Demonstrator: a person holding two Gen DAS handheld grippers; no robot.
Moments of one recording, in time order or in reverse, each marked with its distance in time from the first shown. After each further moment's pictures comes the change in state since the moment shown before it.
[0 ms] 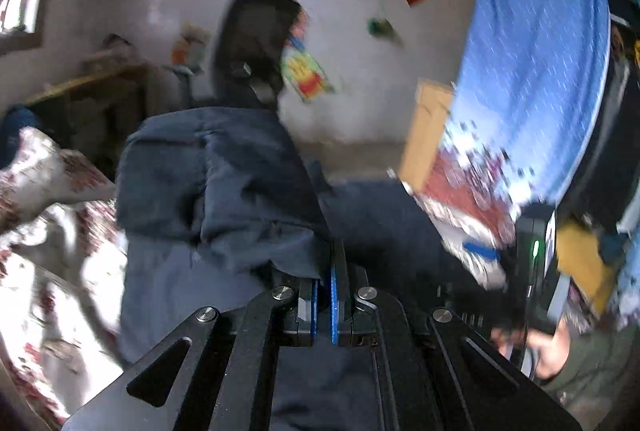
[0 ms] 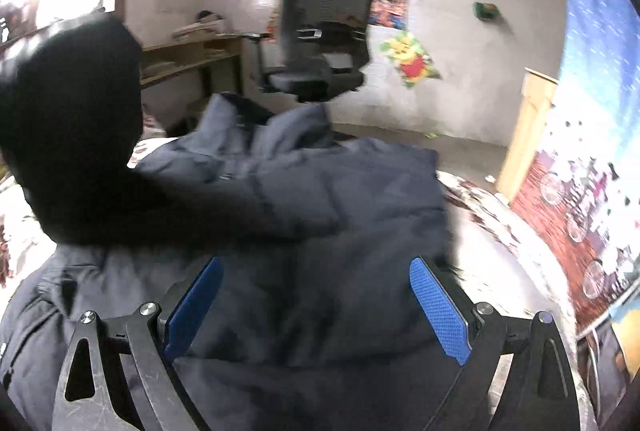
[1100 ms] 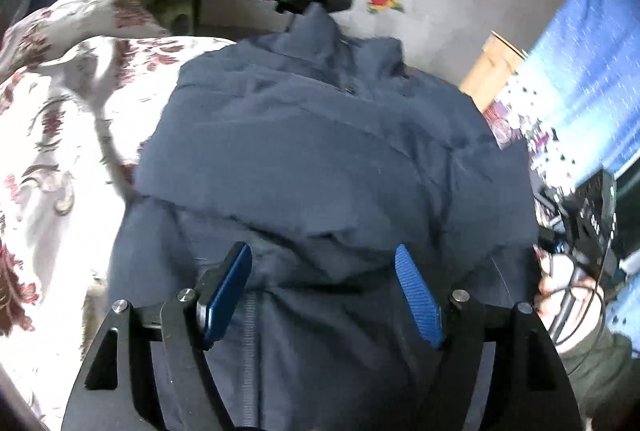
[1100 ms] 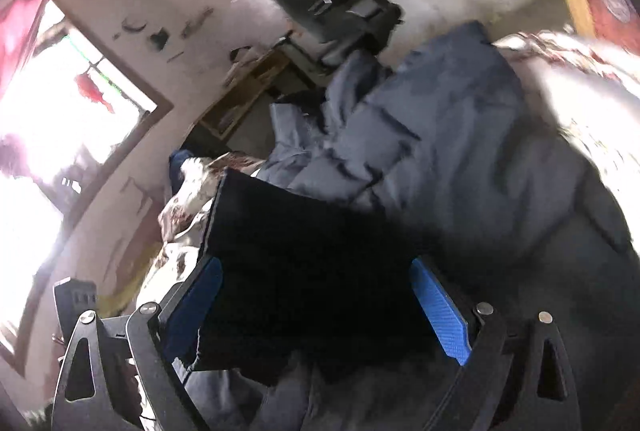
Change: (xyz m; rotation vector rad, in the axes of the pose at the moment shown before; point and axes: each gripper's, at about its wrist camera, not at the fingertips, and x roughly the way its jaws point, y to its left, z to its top) left arm 0.002 0.099 -0.062 -0.325 0.297 0.103; right arm 0.006 -0.045 -0.027 0.530 0.091 0.565
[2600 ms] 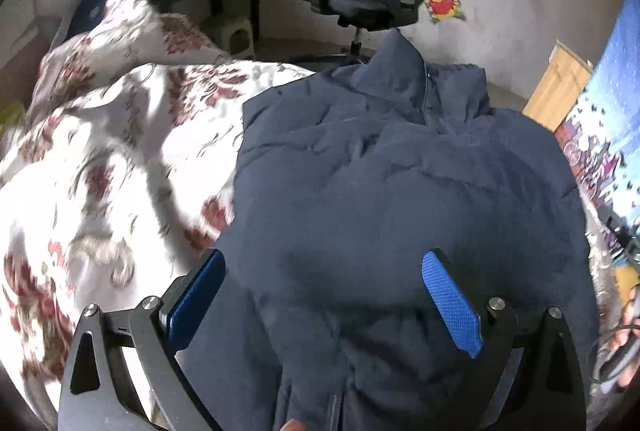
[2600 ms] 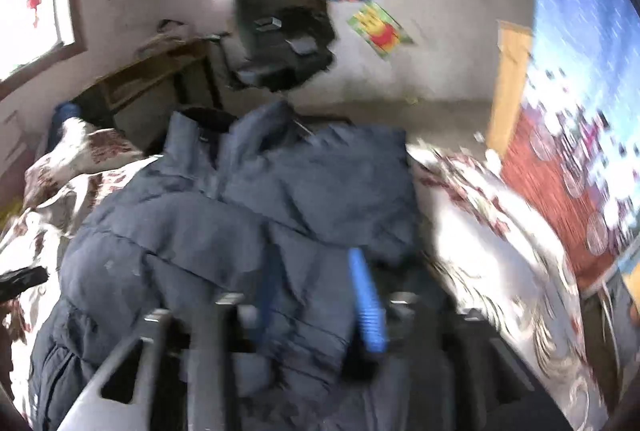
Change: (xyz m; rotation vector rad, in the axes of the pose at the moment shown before) left arm 0.029 0.029 0.055 0.020 -0.026 0.253; right arm 0.025 0.060 0.035 -0.438 -0.040 -0.508
